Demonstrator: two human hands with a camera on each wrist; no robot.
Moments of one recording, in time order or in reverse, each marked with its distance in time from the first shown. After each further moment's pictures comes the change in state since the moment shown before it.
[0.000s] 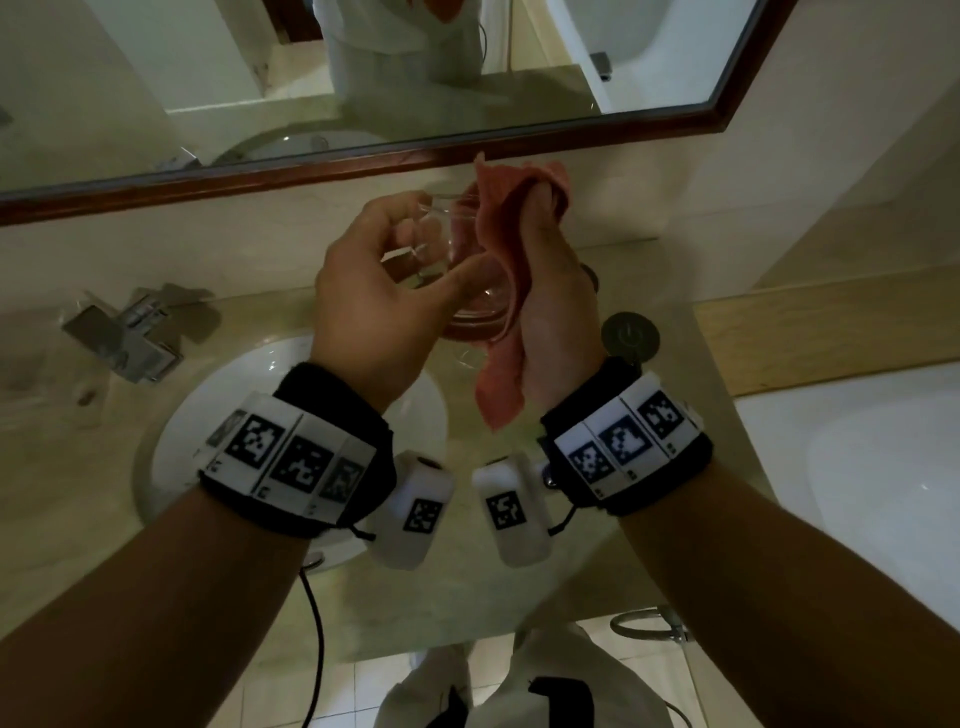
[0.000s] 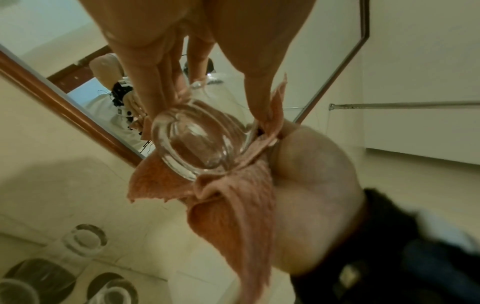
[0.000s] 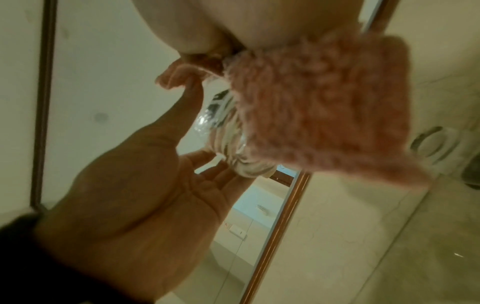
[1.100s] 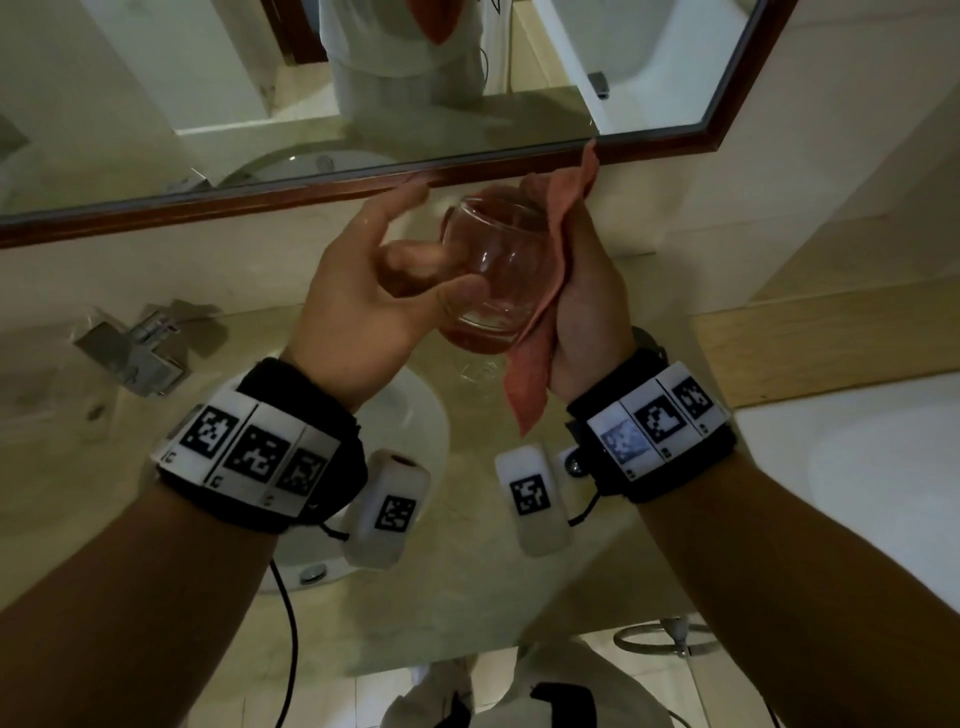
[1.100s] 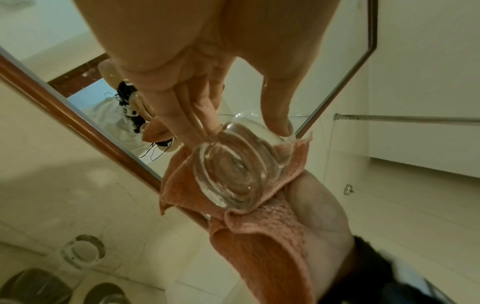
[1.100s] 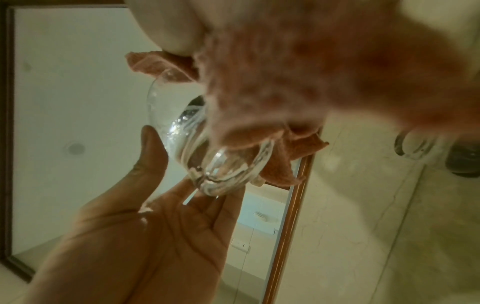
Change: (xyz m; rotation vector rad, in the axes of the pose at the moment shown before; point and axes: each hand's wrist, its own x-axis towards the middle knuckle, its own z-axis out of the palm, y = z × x) left_hand 0.006 0.011 -0.015 -0.038 -0.188 0.013; right_hand 0.008 -0.020 -0.015 0.299 -0.149 0.047
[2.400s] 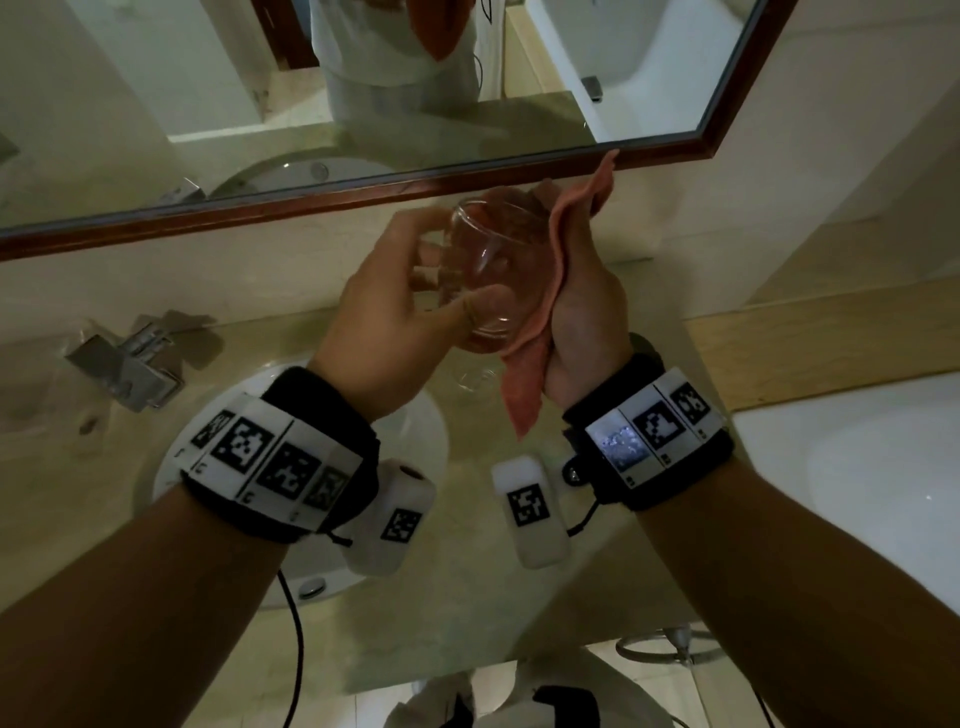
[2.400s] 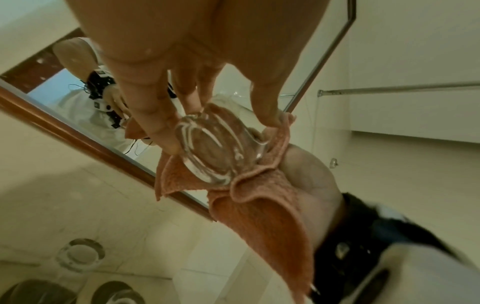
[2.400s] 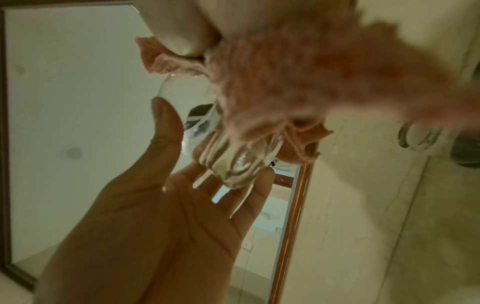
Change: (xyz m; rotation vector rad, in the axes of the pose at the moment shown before) left_hand 0.014 -0.010 0.004 0.253 -0.064 0.034; right_hand 0.012 0.005 -0.003 -0.054 0.127 -0.021
